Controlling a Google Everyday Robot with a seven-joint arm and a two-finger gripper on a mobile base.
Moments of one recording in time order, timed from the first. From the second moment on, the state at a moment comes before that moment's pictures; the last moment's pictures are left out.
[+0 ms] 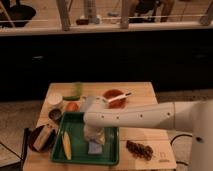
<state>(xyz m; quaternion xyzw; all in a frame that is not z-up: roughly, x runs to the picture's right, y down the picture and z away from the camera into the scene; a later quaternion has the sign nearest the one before) -0.049 0.266 0.743 -0.25 -0.27 -0.52 0.77</state>
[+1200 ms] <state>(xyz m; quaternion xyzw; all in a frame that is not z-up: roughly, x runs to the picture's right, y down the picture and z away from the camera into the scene) -0.099 0.256 0.772 -0.24 -0.28 -0.56 0.74</state>
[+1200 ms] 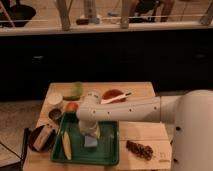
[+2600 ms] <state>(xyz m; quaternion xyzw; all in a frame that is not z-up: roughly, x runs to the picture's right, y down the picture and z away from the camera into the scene) -0.059 0.231 0.789 -0.25 -0.26 -0.56 0.75</state>
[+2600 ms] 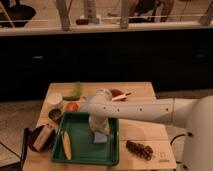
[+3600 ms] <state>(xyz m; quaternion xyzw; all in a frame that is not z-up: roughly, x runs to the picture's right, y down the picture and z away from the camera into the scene) -0.046 0.283 0.770 -0.25 -0.30 -0.56 0.73</state>
